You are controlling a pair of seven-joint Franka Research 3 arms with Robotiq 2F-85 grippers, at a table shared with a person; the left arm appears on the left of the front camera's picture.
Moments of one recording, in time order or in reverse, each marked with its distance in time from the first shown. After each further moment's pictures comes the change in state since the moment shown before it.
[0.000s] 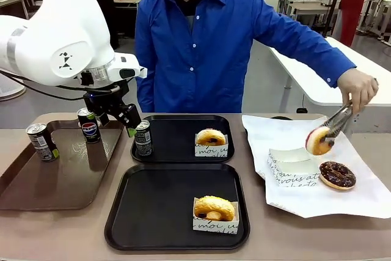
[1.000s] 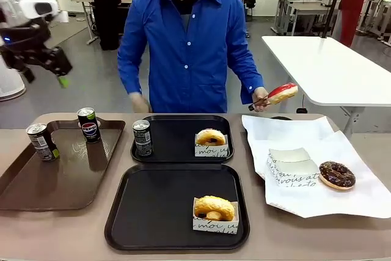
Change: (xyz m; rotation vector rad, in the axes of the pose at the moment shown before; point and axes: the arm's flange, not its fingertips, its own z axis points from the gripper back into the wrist) left arm -0.040 0.170 0.118 0.056 -0.031 0.314; right arm 0.000 0.000 0.001 -0.001 -0.001 -0.001
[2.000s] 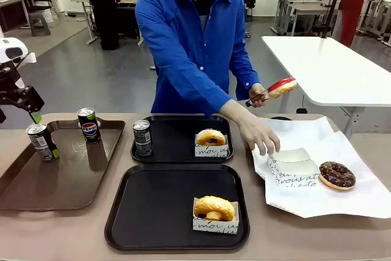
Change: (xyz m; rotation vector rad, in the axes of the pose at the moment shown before) left arm -0.049 0.068 -0.089 -0.025 0.082 0.147; right arm 0.000 0.000 0.000 -0.001 -0.001 0.000
